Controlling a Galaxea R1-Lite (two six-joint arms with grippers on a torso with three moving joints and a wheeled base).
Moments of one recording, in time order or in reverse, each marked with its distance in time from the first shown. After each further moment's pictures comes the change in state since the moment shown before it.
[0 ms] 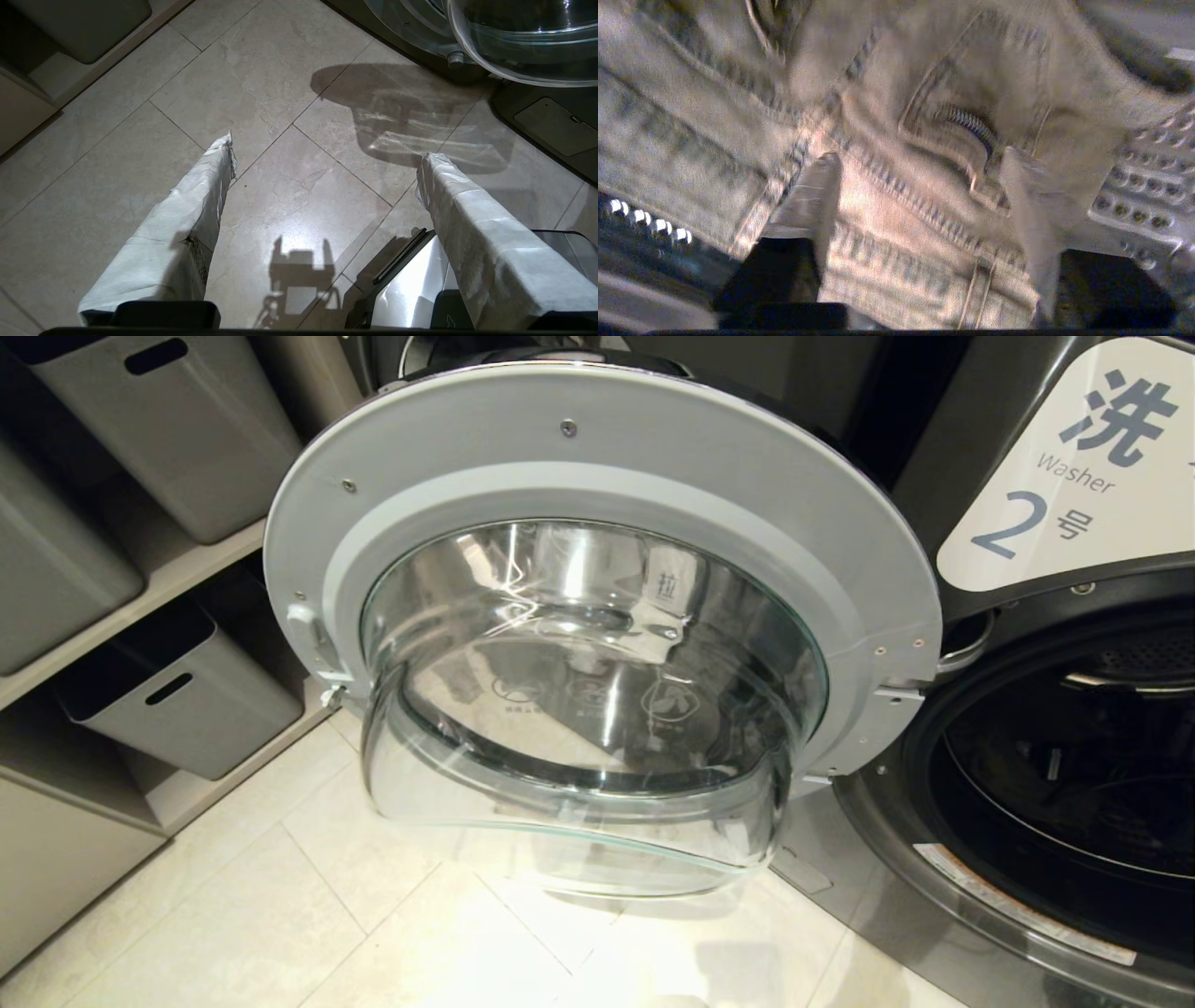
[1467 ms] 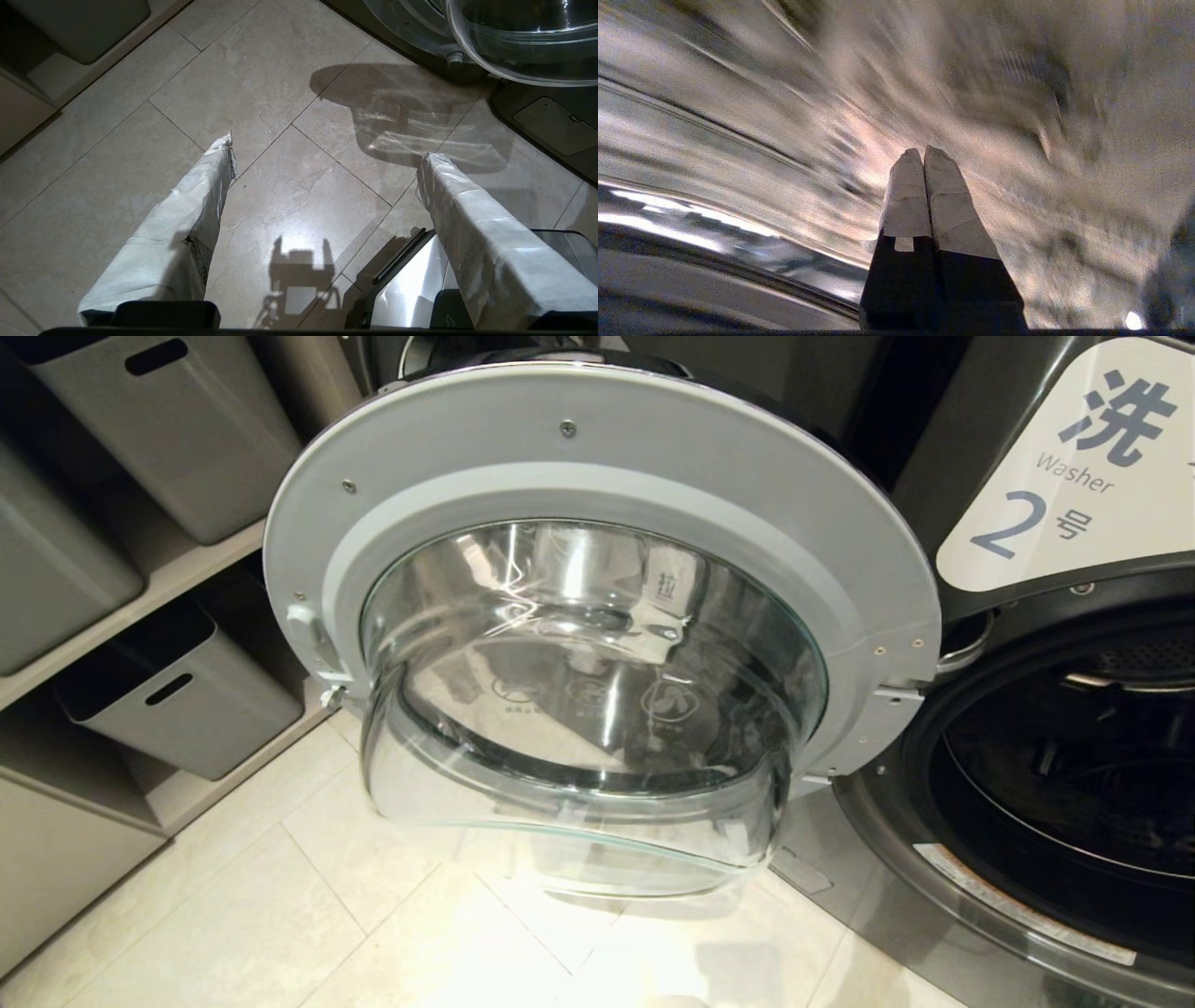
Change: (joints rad) left arm 0.000 0.000 0.000 0.000 0.000 0.000; right arm 0.004 -0.003 -0.087 0.174 0.115 0.252
